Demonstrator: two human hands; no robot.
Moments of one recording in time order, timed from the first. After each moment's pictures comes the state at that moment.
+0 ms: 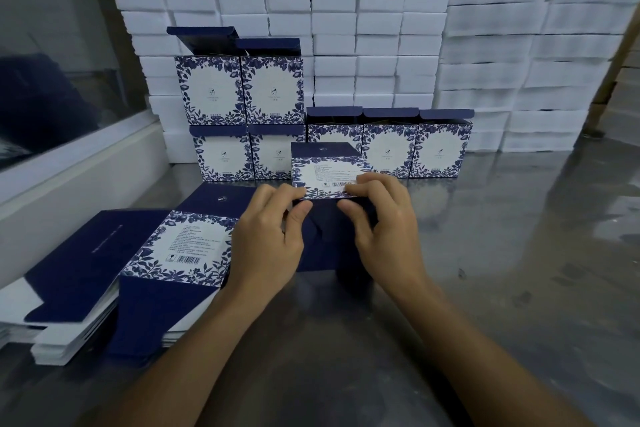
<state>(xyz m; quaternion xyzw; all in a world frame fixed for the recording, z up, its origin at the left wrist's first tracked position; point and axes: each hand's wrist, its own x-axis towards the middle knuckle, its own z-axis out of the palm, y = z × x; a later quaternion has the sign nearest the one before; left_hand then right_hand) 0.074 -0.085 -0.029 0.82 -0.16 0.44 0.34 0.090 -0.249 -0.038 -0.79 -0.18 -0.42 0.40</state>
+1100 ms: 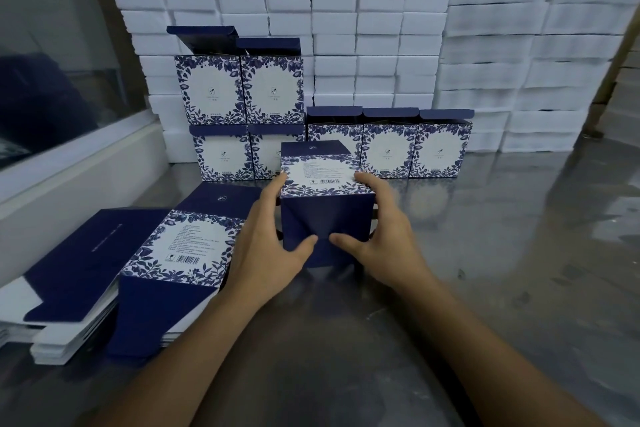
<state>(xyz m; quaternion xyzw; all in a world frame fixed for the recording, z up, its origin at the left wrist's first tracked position) 0.090 -0.071 -0.058 0.85 -0.13 0.31 0.40 0.107 -0.267 -0.055 -0.83 -0.19 -0.23 0.46</state>
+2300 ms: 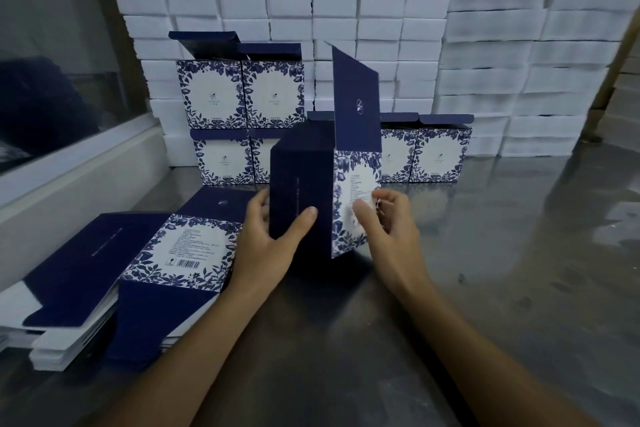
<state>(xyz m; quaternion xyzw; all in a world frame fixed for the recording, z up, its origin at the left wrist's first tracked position) 0.086 -0.082 -0.045 0.73 -0.04 0.22 0.65 0.101 -0.262 -0.056 -0.75 -0.09 -0.21 0.62</state>
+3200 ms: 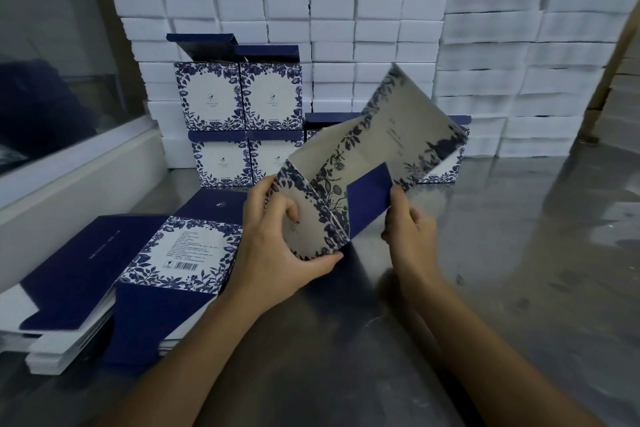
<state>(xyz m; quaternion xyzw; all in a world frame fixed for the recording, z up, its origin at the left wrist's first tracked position) 0.076 -0.080 -0.038 0.84 -0.19 0.36 0.36 0.102 -0.267 -0.041 -0.68 0.03 -0.24 0.69</state>
